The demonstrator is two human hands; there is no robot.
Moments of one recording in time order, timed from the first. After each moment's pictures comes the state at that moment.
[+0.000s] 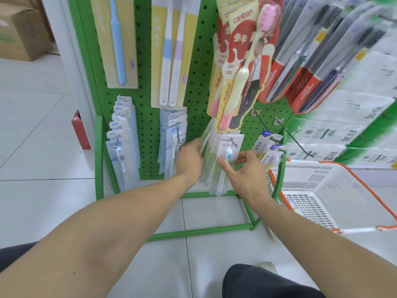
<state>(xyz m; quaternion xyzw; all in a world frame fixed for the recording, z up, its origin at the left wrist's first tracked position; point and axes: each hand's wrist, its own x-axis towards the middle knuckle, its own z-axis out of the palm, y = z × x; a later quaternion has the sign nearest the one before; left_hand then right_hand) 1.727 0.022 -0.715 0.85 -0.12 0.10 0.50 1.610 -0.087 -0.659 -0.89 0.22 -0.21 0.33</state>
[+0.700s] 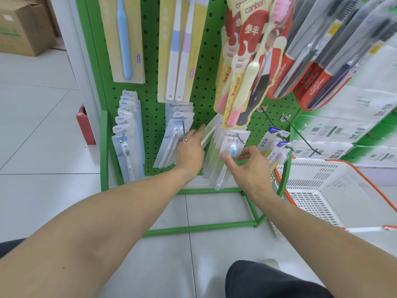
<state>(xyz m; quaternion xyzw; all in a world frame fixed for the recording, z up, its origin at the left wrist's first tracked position) 1.740 0.037 -0.713 0.87 -0.17 0.15 0.44 1.613 -0.080 -0.657 -0.90 0.22 -0.21 0.32</state>
